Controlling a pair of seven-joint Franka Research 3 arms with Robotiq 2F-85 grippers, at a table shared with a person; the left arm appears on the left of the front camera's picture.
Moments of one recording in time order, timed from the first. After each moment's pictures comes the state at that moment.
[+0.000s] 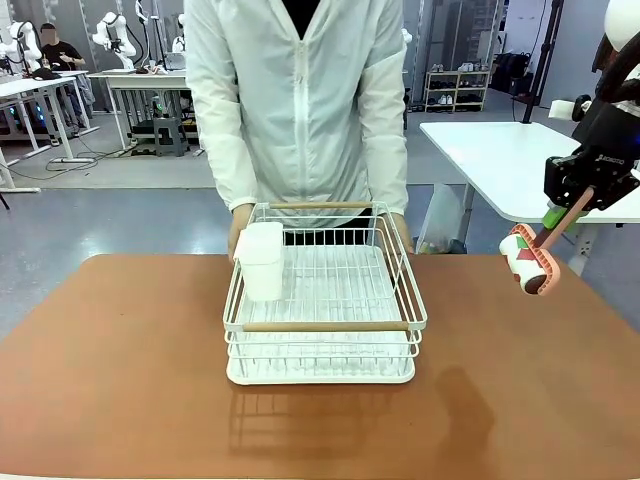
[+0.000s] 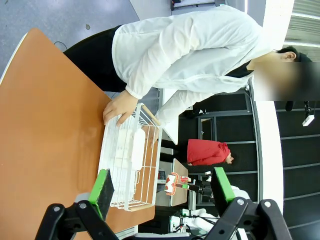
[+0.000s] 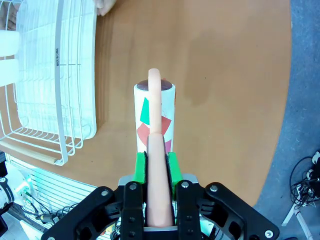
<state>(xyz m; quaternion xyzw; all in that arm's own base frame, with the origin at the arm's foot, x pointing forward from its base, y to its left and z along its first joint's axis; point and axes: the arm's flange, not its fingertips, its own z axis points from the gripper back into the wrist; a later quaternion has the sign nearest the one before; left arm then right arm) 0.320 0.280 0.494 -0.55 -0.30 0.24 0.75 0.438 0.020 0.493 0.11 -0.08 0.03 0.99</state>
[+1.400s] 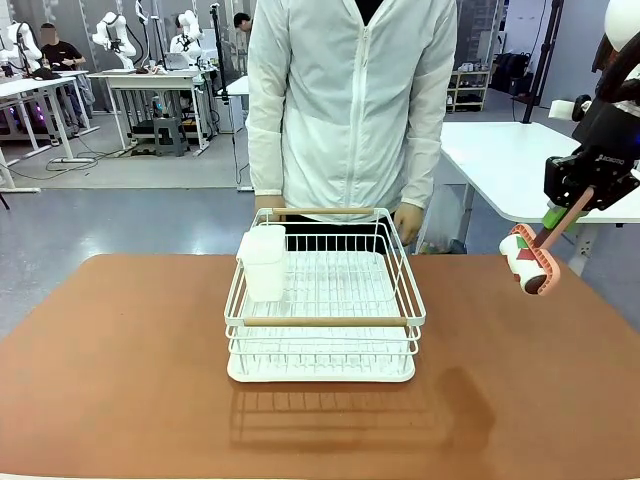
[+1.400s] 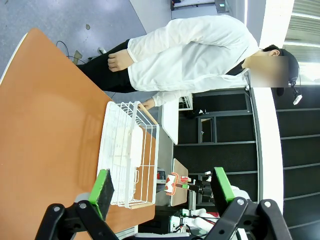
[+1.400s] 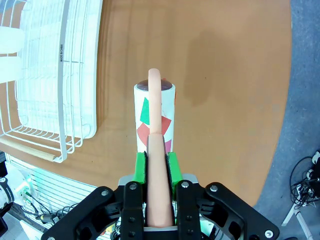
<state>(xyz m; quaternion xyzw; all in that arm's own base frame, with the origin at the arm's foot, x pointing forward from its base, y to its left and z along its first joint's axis) 0.320 0.280 0.494 -0.55 -0.30 0.24 0.75 0.438 0.020 0.493 0.11 -0.08 0.03 0.99</state>
